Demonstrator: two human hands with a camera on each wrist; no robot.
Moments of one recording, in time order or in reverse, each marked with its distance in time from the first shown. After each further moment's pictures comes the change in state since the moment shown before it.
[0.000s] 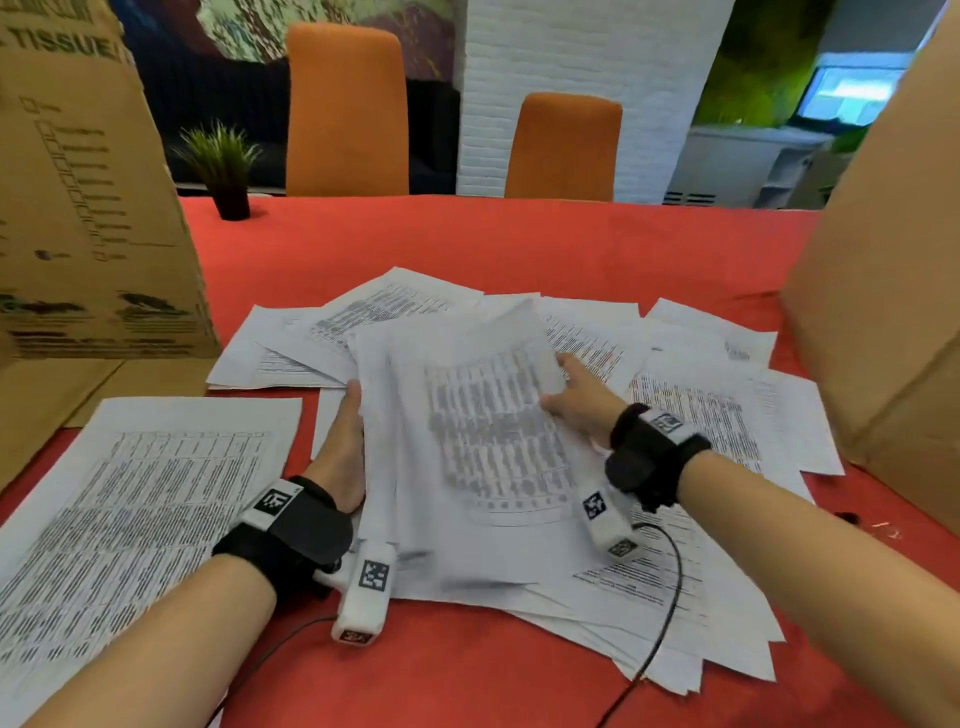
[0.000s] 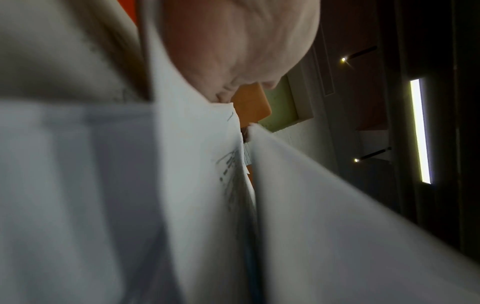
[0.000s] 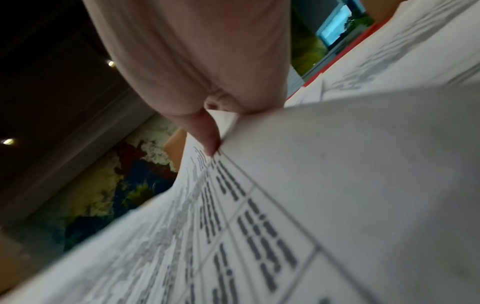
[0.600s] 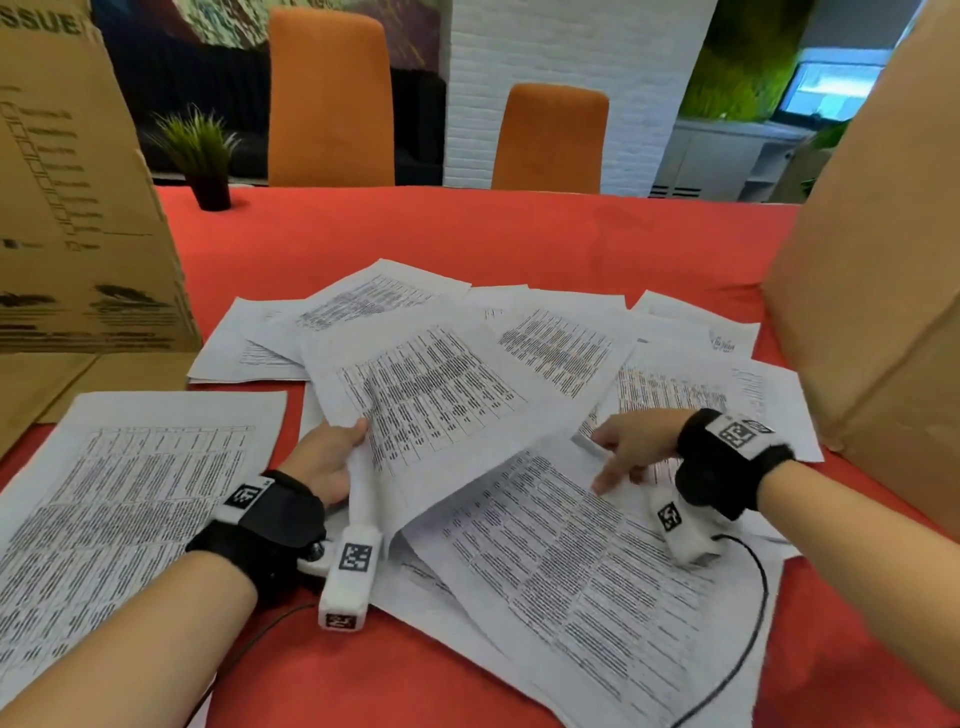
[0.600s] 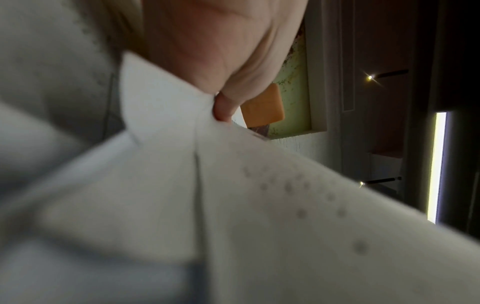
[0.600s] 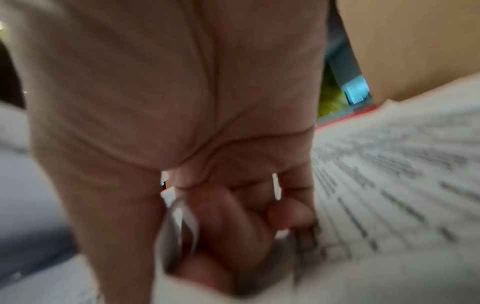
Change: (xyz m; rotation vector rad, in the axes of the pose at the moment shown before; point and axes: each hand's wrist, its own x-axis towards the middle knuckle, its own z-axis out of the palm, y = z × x) left_hand 0.018 -0.008 -0.015 -0.214 0.108 -0.136; right_hand -0.040 0.026 -0.062 -0.962 -0.469 0.213
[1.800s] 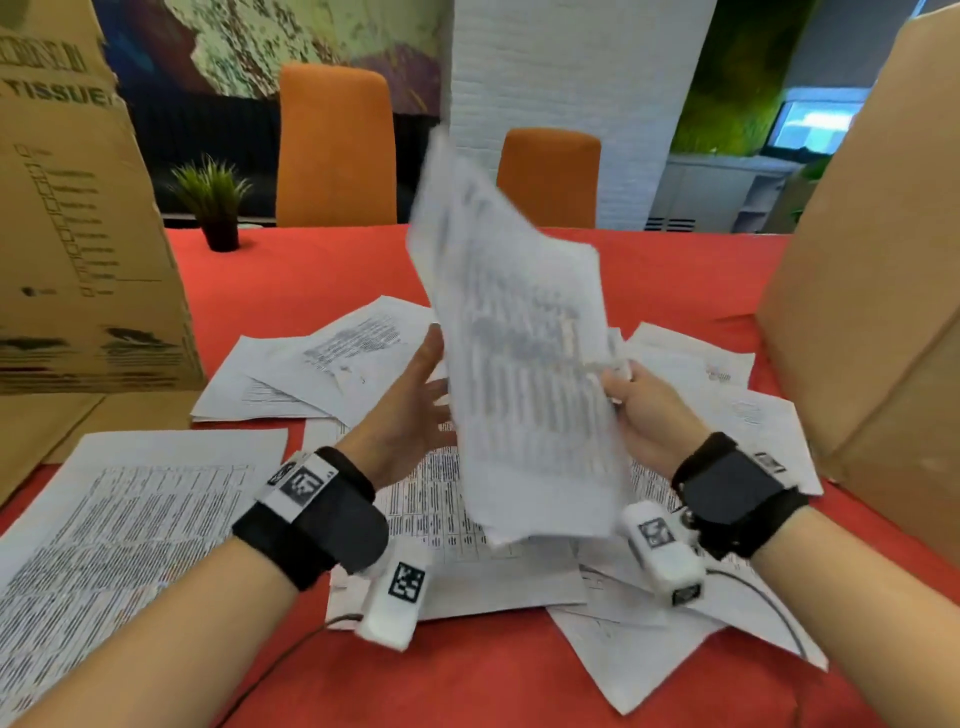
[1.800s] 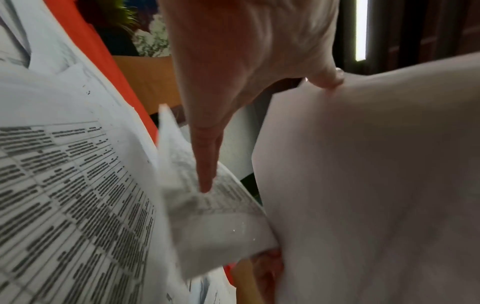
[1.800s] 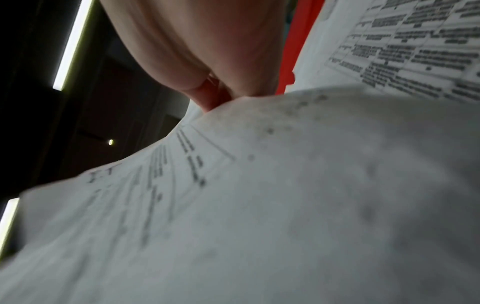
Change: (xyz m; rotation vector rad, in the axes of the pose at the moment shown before) left_hand -0.064 0.033 0.101 0.340 -0.459 0.316; right_hand -0.021 -0.028 -0.024 1.560 0.557 -0.363
